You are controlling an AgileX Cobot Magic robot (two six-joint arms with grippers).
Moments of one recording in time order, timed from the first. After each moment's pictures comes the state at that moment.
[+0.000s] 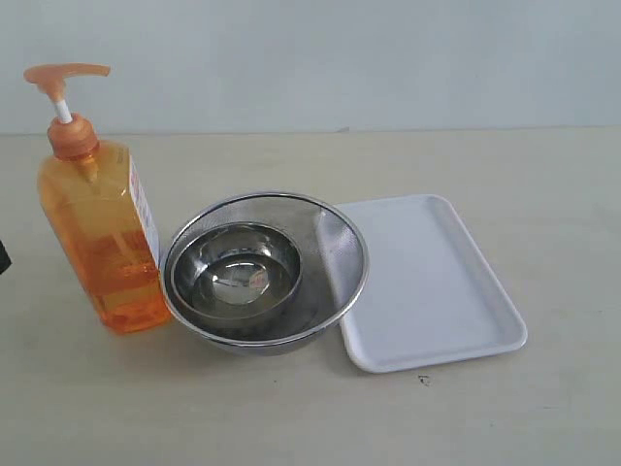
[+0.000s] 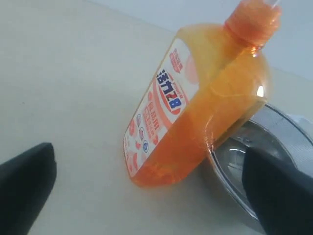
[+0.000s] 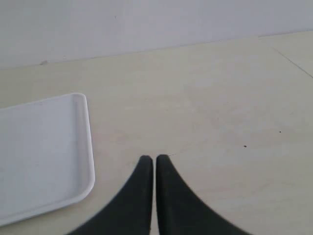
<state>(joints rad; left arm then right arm) -0.02 0.67 -0.22 -1.05 0.15 0.71 0.00 0.00 0.00 -0.17 0.34 0.26</state>
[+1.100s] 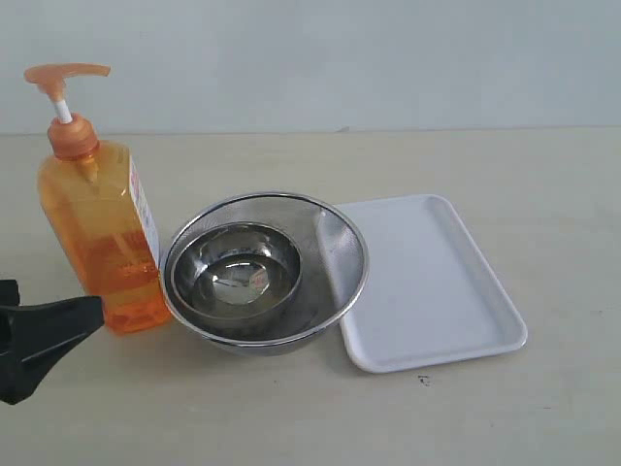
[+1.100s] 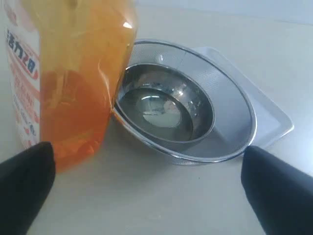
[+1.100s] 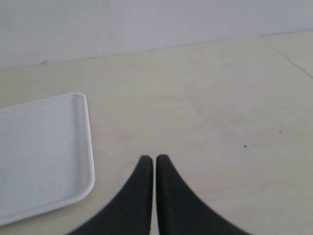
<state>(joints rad) -0.02 0.82 -0.17 -1.73 0.49 1.66 0.00 0.00 0.00 -0.17 0.34 0.26</state>
